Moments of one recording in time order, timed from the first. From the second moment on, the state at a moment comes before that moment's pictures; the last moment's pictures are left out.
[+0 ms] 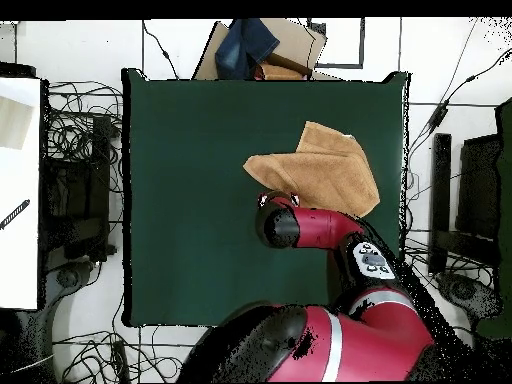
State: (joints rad) arm -0.39 -0.40 0.09 1.65 -0.31 0.09 1.60
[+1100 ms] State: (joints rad) arm -0.24 -0.52 0.08 1.87 -0.19 0.00 1.60
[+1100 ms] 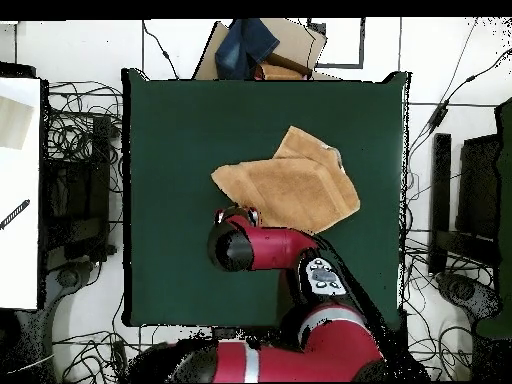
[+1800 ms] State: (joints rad) arm -0.17 -0.54 0.08 2.03 -0.09 -0.14 1.60
